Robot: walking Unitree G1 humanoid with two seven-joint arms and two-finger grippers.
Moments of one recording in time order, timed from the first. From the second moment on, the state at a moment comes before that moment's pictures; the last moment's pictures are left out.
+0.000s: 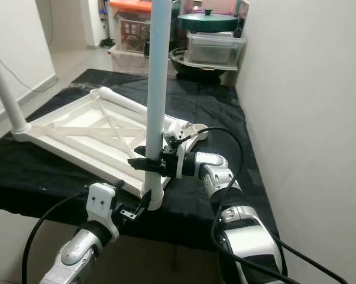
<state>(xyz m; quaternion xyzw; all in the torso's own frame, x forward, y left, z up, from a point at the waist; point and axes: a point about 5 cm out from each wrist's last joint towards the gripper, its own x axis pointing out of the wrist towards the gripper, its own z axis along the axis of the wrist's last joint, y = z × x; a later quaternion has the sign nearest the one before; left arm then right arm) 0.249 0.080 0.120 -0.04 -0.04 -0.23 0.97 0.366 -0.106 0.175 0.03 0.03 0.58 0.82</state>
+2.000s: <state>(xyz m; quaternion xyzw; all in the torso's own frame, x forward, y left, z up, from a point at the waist) 0.258 0.080 0.118 -0.04 -0.04 -0.24 0.97 0.367 -0.094 0.181 0.03 0.03 0.58 0.81</state>
